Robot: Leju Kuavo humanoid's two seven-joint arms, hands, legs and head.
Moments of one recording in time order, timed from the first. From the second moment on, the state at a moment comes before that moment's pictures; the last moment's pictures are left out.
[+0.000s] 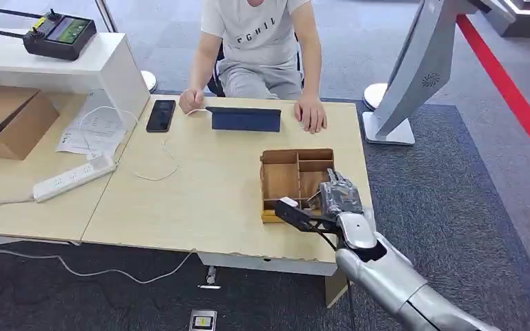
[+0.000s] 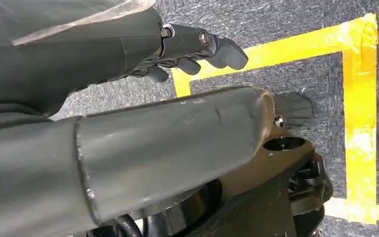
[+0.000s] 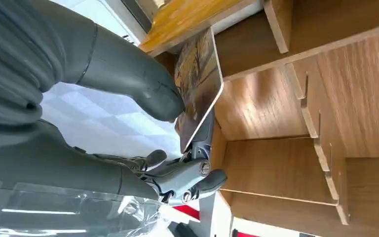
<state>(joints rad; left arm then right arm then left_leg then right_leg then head) -0.16 0.08 -1.21 -0.26 1.07 0.16 0.00 -0.57 -0.24 0.82 -0.93 0.81 -0.08 0.49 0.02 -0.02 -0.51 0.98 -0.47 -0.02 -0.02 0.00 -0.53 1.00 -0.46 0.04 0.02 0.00</state>
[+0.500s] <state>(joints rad) -0.16 0.08 -1.21 -0.26 1.07 0.18 0.00 -0.57 -0.24 0.82 -0.94 0.81 -0.12 0.48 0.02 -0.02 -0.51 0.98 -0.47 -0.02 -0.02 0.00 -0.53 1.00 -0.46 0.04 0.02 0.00</state>
